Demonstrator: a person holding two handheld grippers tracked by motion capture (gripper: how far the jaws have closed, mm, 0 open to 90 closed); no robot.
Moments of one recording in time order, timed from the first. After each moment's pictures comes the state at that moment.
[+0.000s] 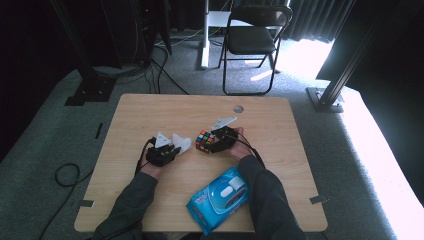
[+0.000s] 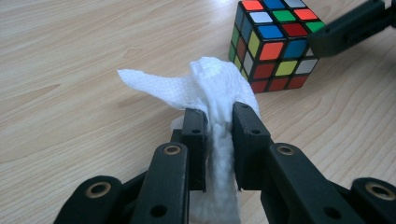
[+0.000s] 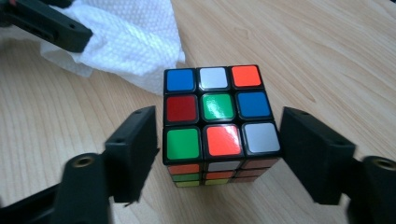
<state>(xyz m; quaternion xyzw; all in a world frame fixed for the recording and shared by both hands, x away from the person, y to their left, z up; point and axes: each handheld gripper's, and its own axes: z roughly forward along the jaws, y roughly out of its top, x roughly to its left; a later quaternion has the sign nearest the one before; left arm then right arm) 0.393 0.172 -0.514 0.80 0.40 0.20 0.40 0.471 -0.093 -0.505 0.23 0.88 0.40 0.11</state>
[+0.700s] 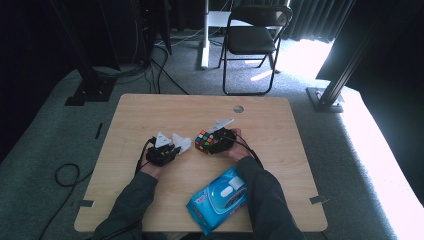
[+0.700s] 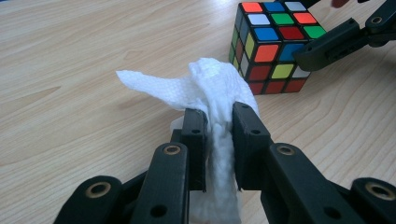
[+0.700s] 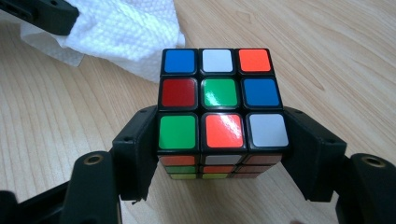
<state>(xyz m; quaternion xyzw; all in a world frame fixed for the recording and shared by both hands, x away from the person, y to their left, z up) 0.393 0.171 -0.513 0.80 0.40 0.20 0.40 0.471 -0.088 -0.513 0.24 0.89 0.38 0.11</state>
